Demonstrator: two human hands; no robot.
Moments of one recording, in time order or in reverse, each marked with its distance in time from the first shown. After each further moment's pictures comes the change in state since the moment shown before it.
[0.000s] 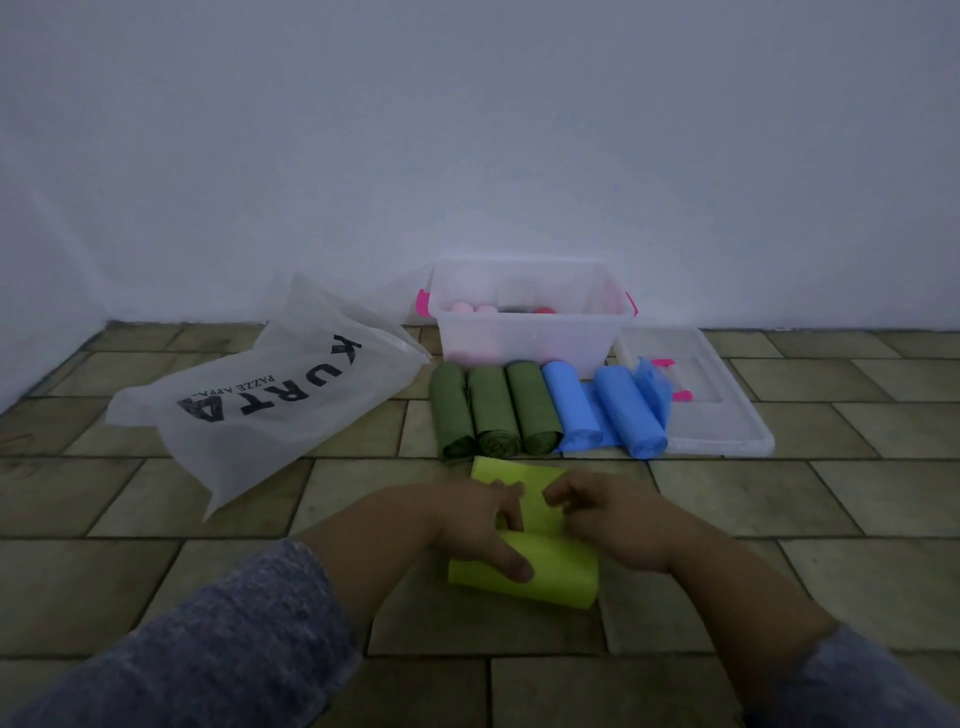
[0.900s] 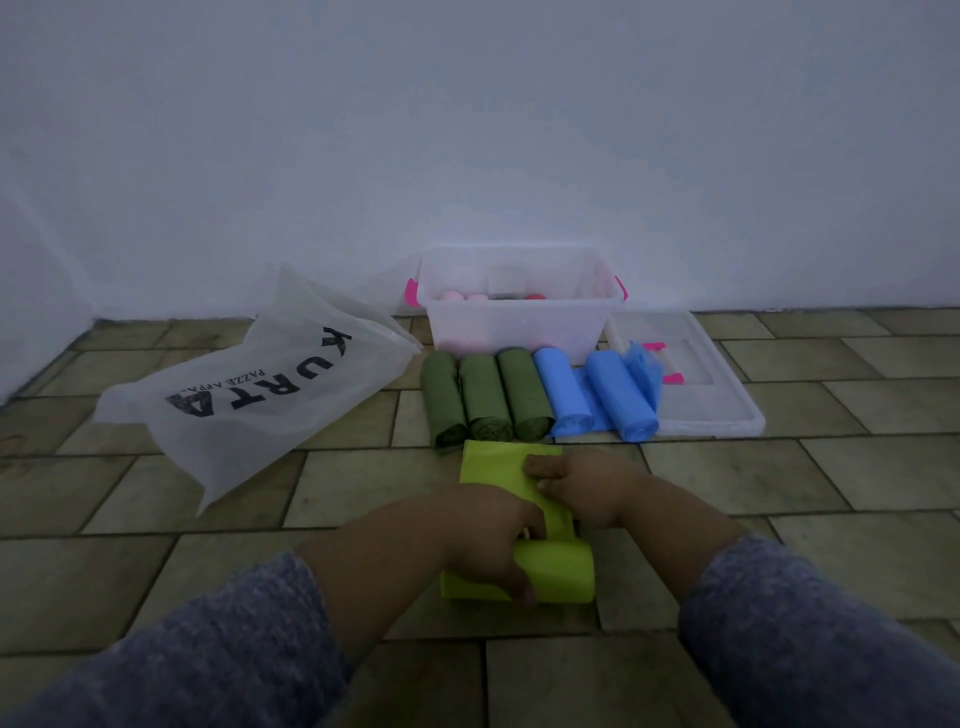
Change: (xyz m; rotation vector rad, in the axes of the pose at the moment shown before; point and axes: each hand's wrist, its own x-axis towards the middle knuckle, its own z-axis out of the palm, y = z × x) left_hand -0.008 0.028 0.016 0.254 0.054 0.082; right_hand 0.040 0.007 0.004 -0.538 -0.108 -0.041
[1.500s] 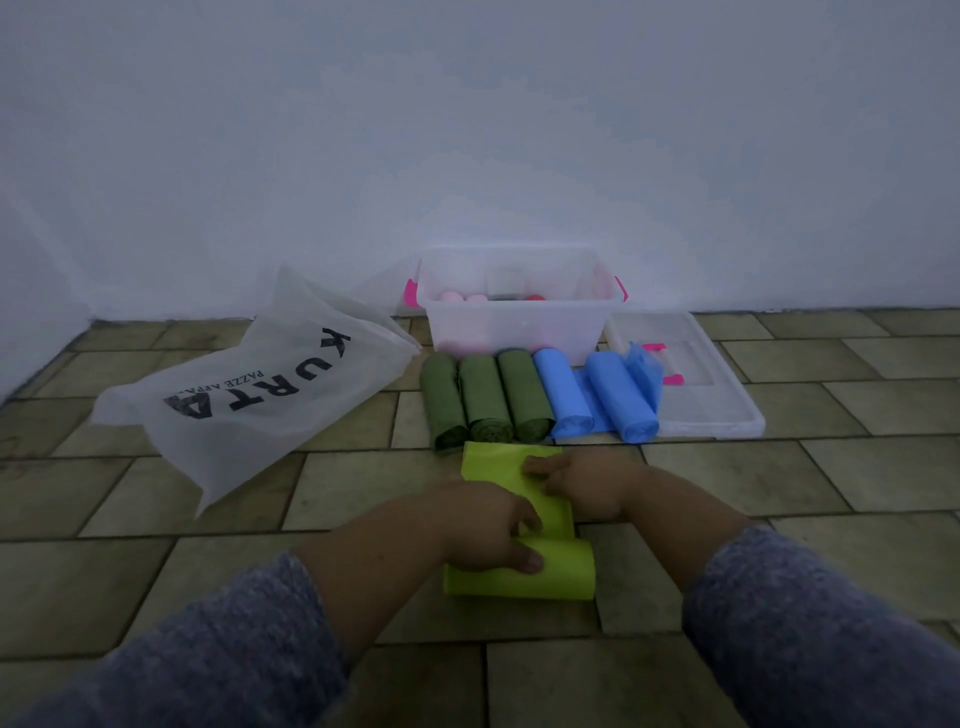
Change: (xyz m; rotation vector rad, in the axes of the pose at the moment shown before) left_hand 0.004 -0.008 0.001 -0.075 -0.004 -0.065; right_hand -0.004 -0.005 -0.014 -0.245 -0.115 -0.137
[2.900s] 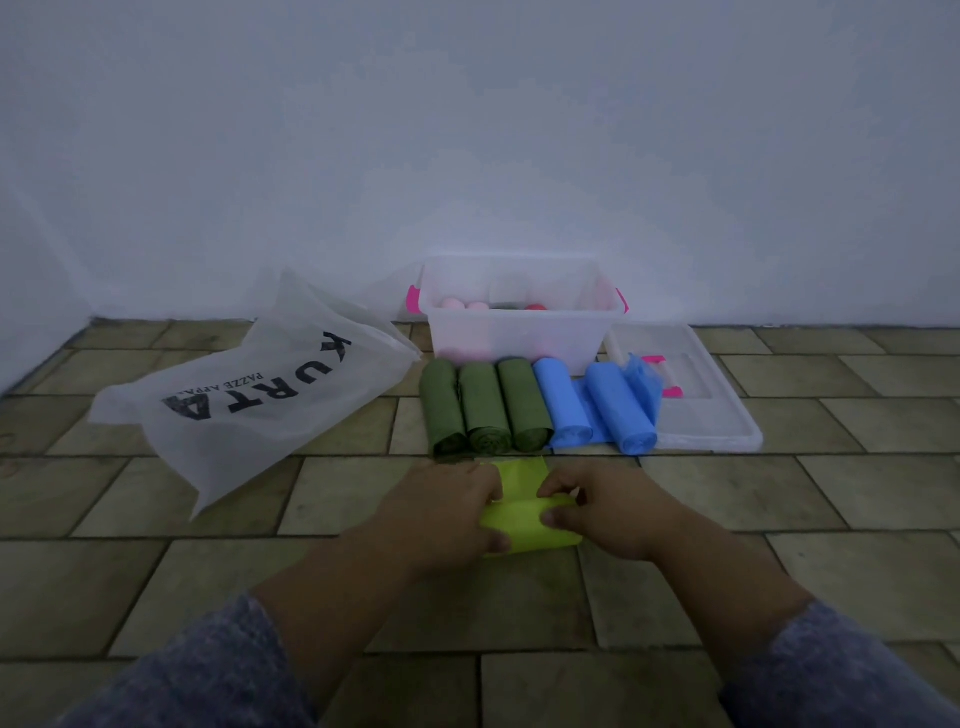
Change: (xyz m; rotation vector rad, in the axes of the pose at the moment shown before) left_hand -0.011 -0.025 0.010 0.096 0.466 -0.057; right_hand -0.033 -0.004 0.012 0.473 0.395 0.169
